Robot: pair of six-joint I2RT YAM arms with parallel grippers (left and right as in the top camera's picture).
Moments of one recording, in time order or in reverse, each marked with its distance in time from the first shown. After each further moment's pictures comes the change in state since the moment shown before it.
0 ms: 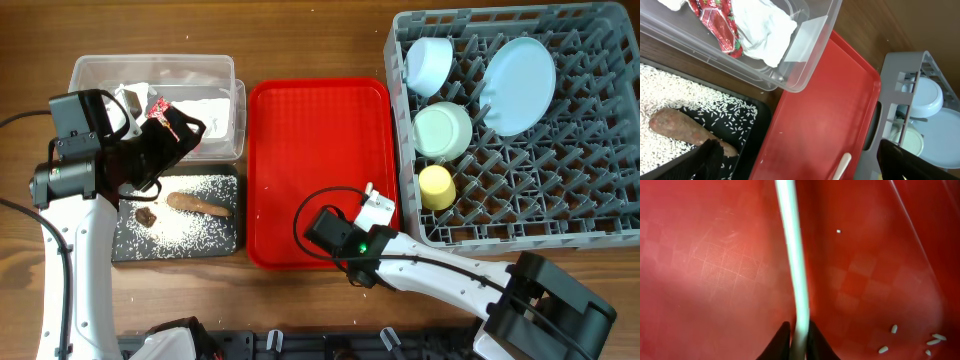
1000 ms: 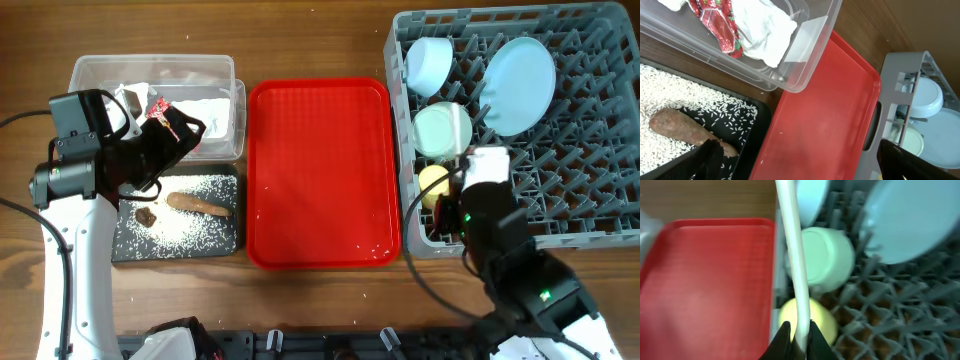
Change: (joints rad) left arm 0.000 0.000 0.000 0.000 0.000 0.000; right arm -0.510 -0.847 0.005 -0.224 0.055 -1.106
